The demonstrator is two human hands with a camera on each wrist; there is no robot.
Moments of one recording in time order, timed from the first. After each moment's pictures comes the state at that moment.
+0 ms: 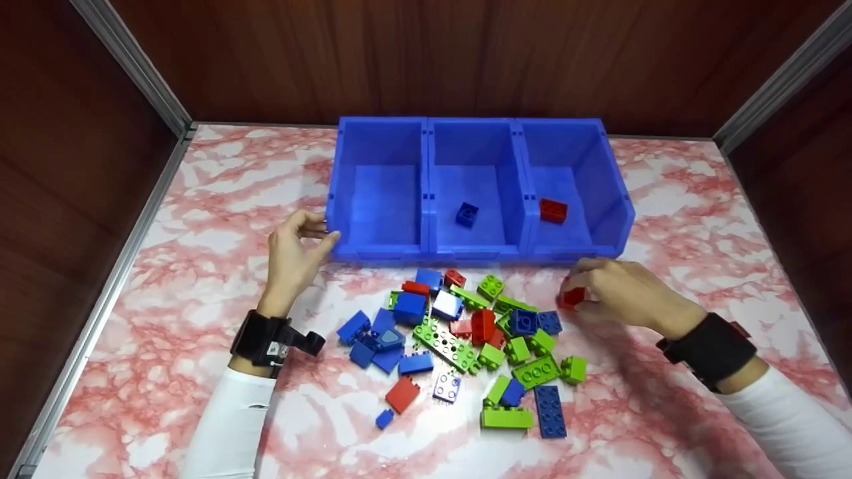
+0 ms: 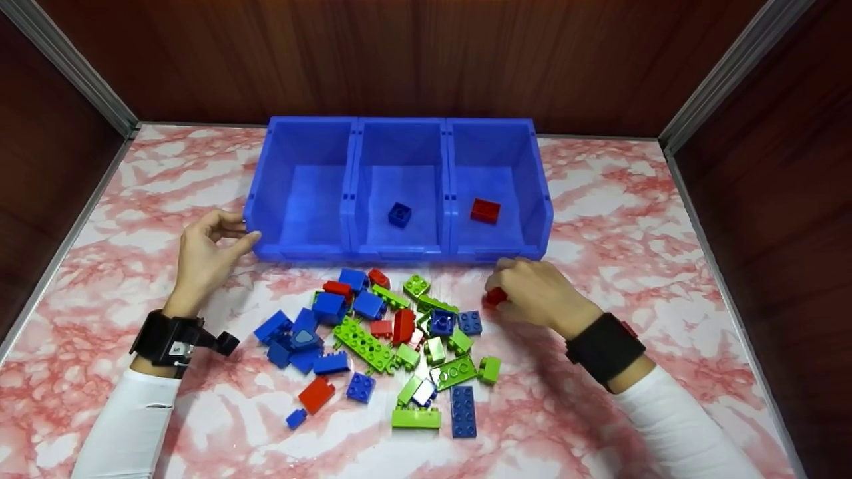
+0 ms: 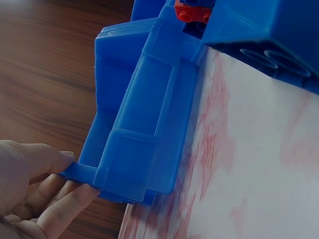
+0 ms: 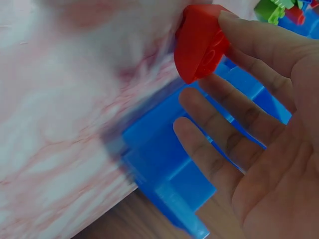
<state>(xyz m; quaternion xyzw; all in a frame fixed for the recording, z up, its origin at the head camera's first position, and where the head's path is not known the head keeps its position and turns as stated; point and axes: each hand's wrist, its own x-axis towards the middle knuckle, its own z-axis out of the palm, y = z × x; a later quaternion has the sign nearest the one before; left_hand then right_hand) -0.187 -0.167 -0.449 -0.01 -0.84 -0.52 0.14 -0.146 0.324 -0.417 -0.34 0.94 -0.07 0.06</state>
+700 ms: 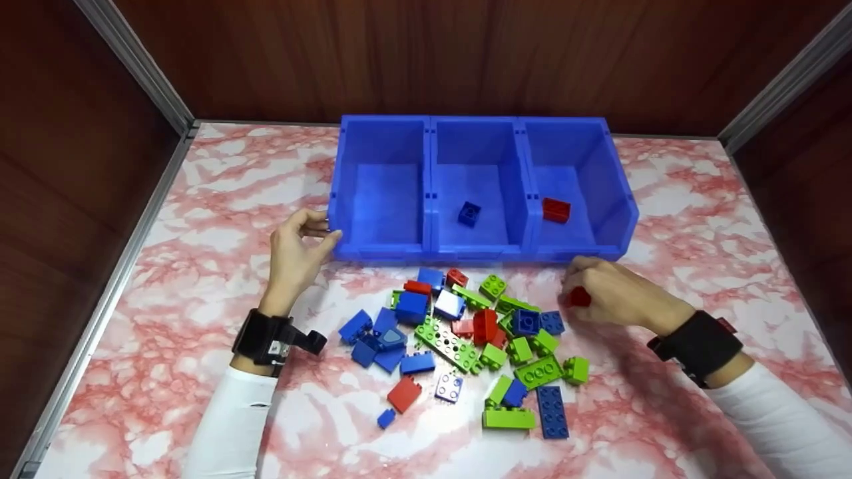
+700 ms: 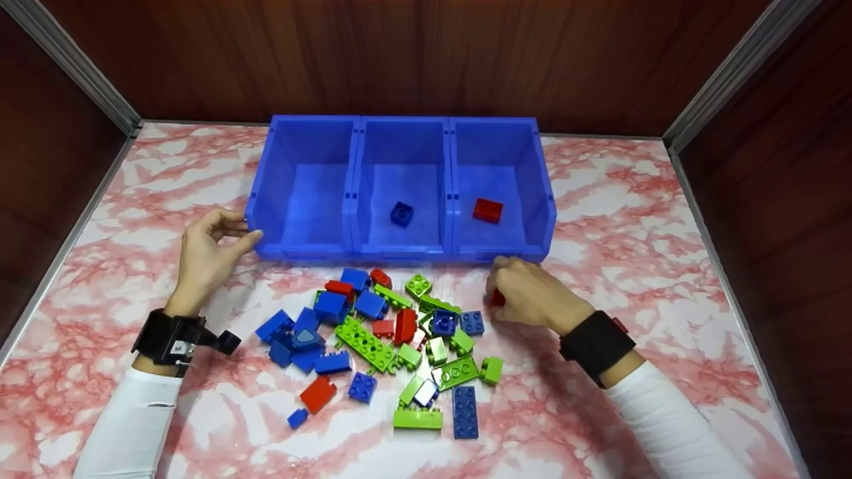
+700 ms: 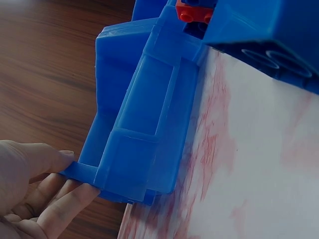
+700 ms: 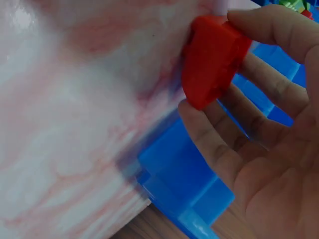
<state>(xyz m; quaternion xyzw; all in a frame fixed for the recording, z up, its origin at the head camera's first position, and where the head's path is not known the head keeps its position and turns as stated) -0.187 -0.166 -0.450 -0.02 -0.83 -0.53 0.16 -0.155 0.322 -0.431 -0.35 0.93 -0.11 0.07</state>
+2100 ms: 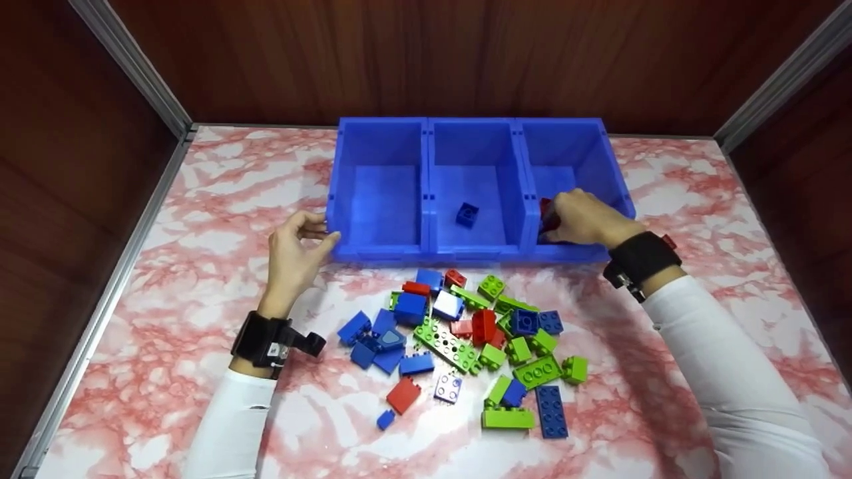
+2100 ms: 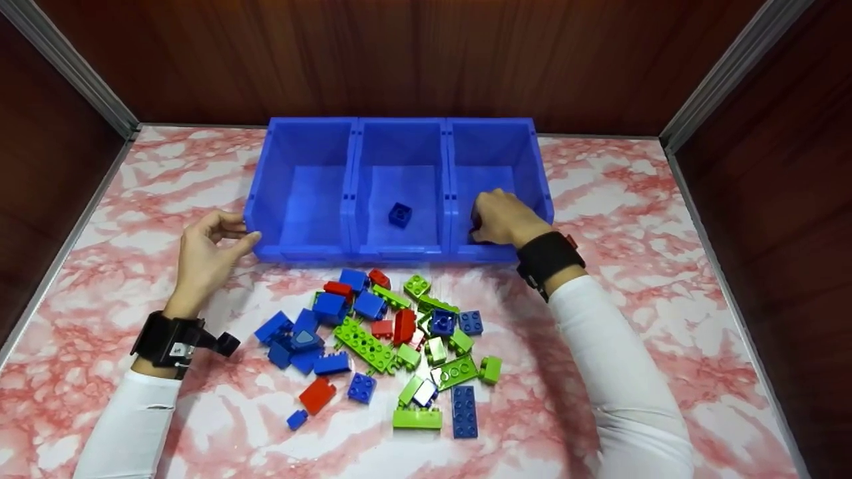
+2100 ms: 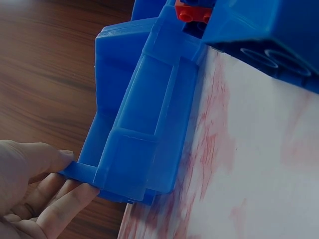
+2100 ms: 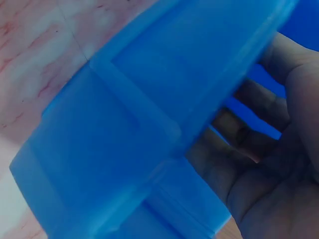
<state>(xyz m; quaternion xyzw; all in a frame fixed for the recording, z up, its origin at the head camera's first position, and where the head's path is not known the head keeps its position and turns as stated) -0.188 -0.167 -0.450 -0.01 -0.84 -0.53 0.15 -0.264 0.294 -0.407 -0.23 0.96 -0.13 0.13</state>
